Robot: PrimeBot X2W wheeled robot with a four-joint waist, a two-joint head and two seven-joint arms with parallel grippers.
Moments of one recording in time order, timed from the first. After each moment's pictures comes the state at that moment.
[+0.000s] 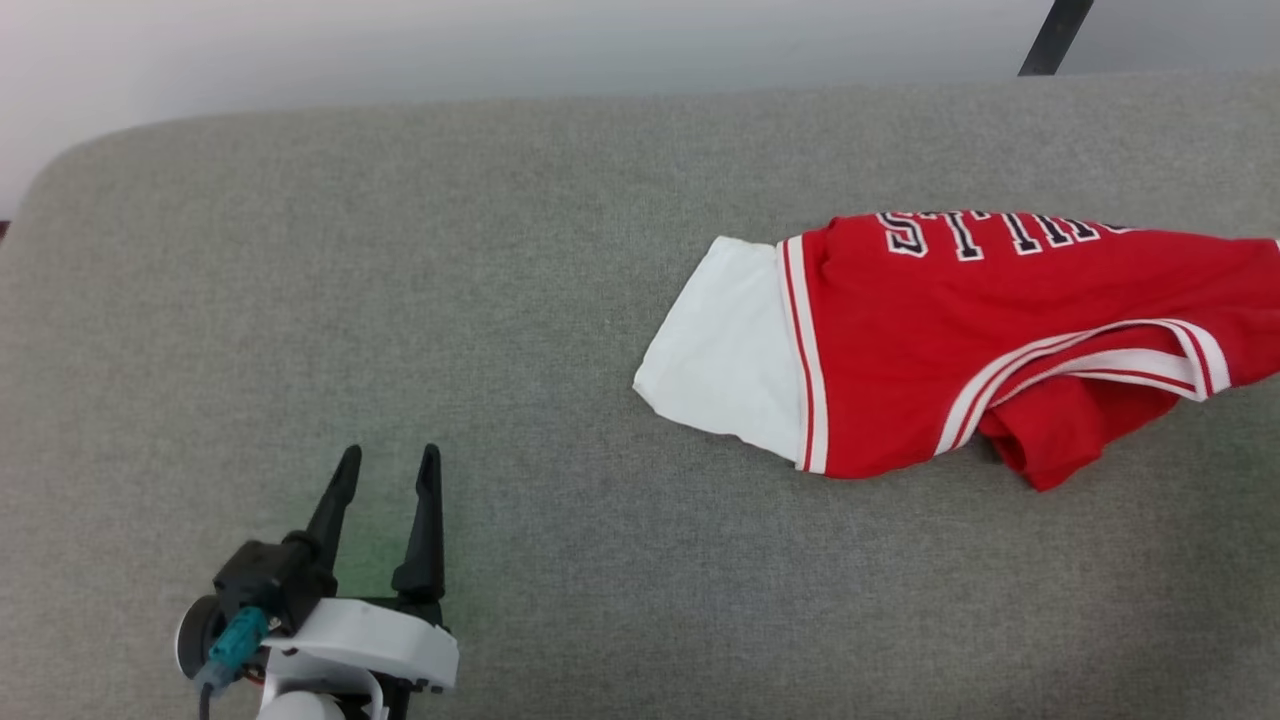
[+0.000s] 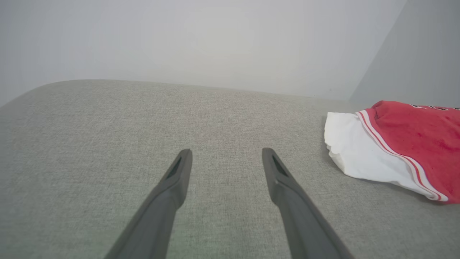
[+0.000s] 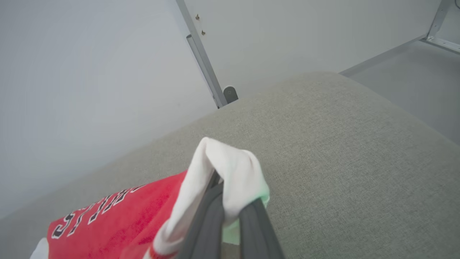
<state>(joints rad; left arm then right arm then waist) -0.14 0.09 0.01 0.23 -0.22 -0.13 -0.26 -0.57 -0.28 -0.42 0.40 0.45 0.13 0.34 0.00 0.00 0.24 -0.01</state>
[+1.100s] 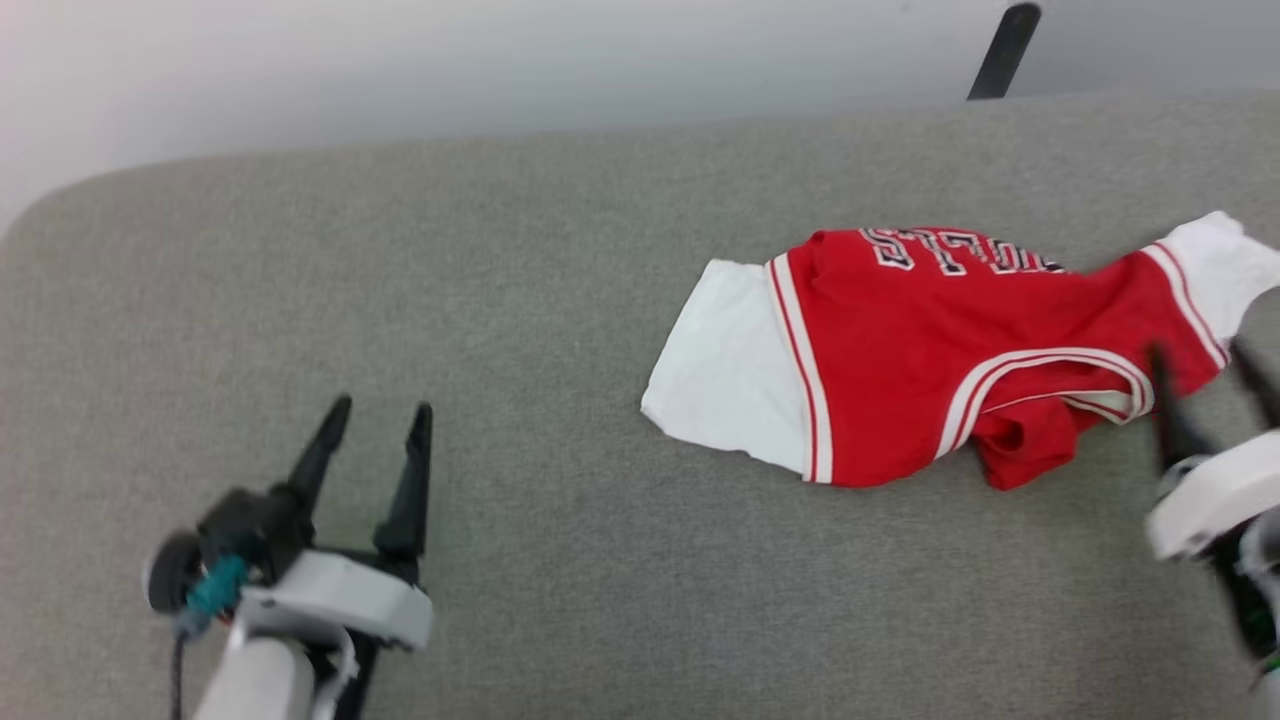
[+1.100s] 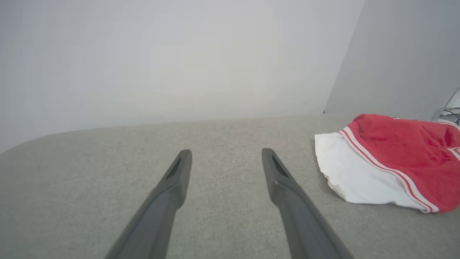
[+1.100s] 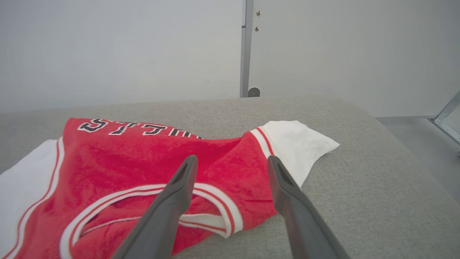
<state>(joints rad) -0.22 0.20 -0.08 0.25 -0.27 -0.13 -0.26 -0.38 -0.32 -0.04 0.38 0.33 0.13 0.00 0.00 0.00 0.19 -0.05</state>
